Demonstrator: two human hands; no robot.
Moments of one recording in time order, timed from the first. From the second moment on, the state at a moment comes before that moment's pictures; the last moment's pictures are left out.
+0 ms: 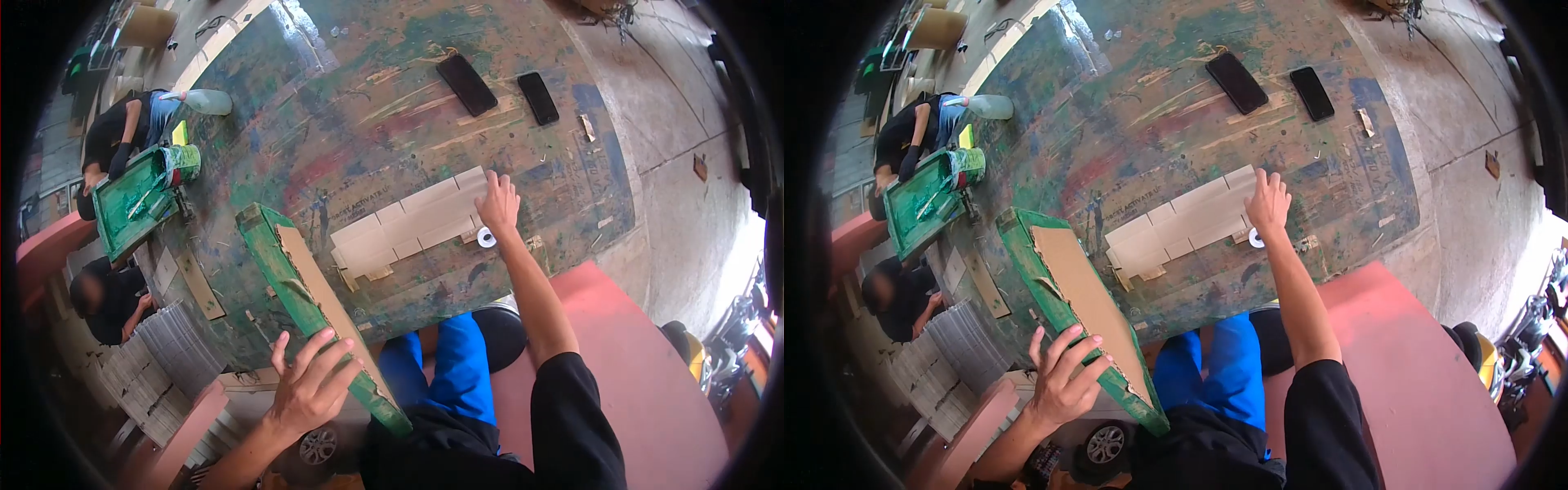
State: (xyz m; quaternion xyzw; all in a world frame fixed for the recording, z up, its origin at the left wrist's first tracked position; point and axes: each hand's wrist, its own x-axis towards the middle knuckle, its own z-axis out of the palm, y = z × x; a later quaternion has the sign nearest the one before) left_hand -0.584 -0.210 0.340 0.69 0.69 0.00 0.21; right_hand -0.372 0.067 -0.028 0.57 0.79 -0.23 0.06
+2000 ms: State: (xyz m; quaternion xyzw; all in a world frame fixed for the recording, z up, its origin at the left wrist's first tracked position) left_hand -0.575 -0.210 0.337 0.68 0.70 0.01 0.20; right_hand -0.376 0.017 -0.050 0.56 0.78 -0.26 -0.05
